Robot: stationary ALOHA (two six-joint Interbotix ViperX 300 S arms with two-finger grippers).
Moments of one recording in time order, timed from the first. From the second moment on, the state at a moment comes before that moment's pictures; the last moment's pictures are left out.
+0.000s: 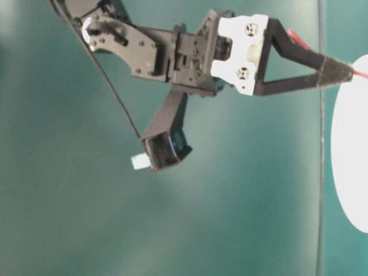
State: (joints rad) left arm 0.00 -1.03 1.16 0.02 -0.10 0.04; right arm -0.12 0.11 0.30 0.25 0.91 -0.02
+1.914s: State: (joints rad) left arm 0.00 -1.03 1.16 0.02 -0.10 0.04; right arm -0.10 0.10 0.37 0.19 0.58 -0.02
